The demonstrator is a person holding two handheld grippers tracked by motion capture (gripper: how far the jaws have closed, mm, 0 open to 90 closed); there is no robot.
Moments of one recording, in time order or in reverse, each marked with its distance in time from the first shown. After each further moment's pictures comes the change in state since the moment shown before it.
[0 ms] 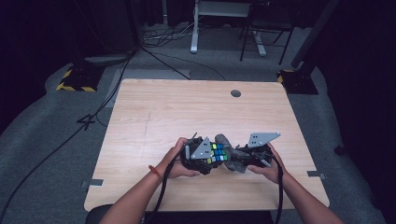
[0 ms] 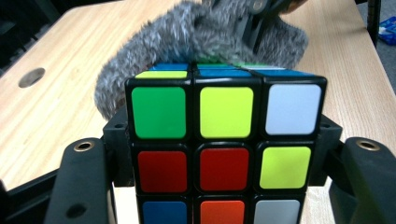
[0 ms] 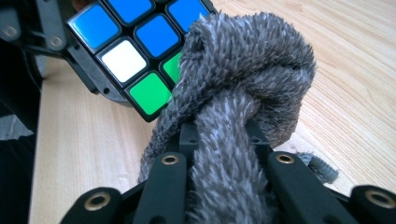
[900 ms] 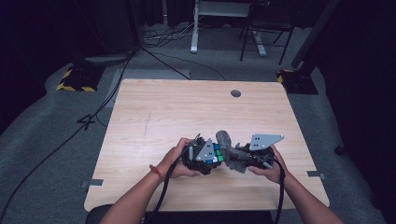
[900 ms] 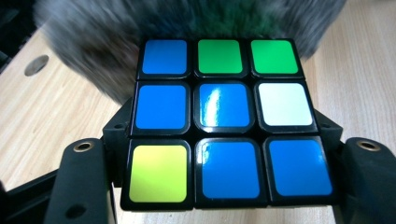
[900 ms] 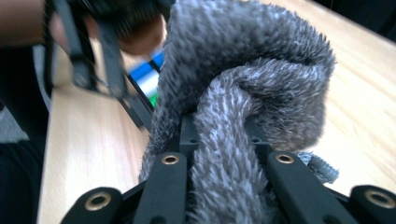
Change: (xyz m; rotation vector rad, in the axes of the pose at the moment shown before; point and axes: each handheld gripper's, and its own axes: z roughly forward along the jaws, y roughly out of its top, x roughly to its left) left arm -0.002 0.003 0.005 0.067 0.039 0.037; right arm 0.014 0.012 -0.009 -0.032 -0.026 -0.089
